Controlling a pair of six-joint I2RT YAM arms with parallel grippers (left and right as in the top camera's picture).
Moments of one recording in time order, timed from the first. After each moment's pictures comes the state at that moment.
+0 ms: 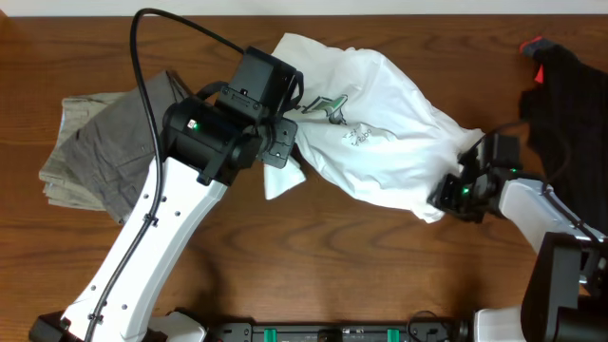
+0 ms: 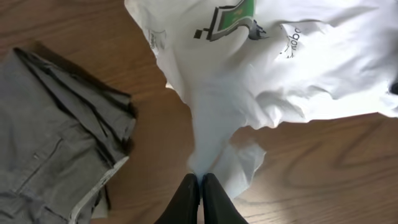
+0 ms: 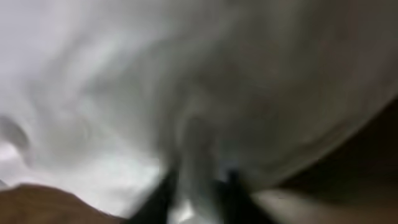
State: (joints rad) left arm -0.53 1.51 1.72 -1.30 -0.13 -0.12; right arm -0.12 1.60 0.74 -0.55 -0.36 0.30
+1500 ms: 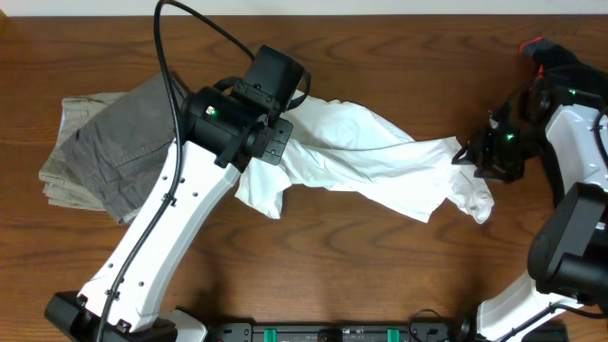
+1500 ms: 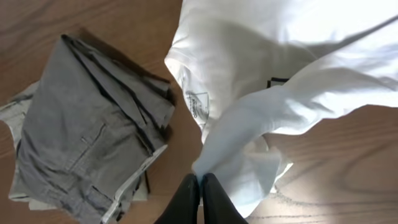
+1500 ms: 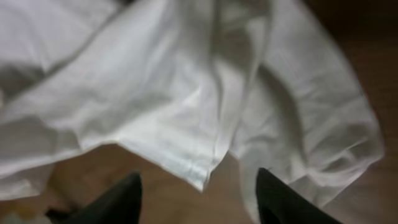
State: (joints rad) left arm -0.53 1.57 1.72 -1.32 -0.28 -0.09; right arm -0.26 1.87 1.39 -1.19 -0.42 0.07
